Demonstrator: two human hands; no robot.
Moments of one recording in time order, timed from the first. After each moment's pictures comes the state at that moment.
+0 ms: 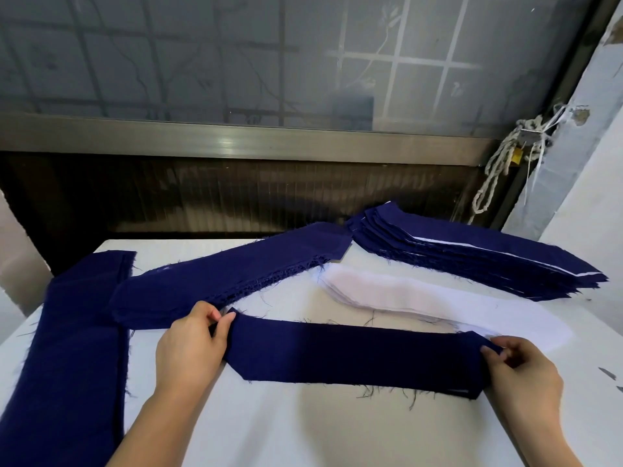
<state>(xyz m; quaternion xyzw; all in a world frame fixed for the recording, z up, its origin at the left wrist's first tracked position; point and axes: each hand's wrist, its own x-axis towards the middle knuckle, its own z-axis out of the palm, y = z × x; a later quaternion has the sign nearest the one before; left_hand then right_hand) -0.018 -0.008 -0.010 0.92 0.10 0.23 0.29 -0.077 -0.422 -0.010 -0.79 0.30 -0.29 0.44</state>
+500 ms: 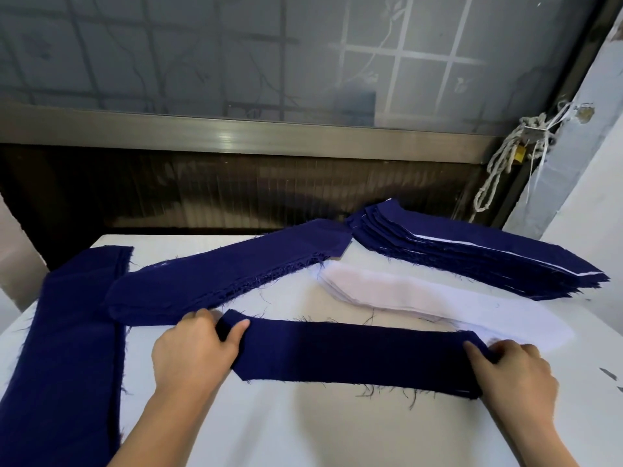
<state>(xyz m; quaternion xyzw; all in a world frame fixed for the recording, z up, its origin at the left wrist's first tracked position) -0.024 -0.018 -0.008 0.97 0.13 0.19 0.12 -0.075 -0.412 -0.001 -0.91 0.32 -0.17 0.17</state>
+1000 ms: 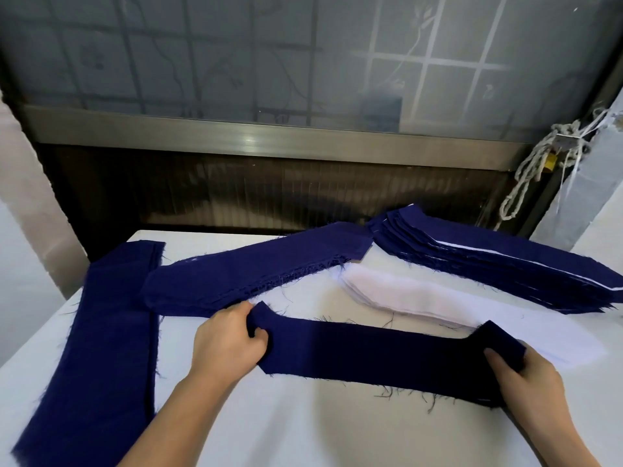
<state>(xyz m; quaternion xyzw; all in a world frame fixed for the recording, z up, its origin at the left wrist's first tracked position) -0.026 -0.015 -0.002 0.96 0.03 0.14 0.25 -0.077 -0.410 -0.001 -0.86 0.21 -0.20 0.42</state>
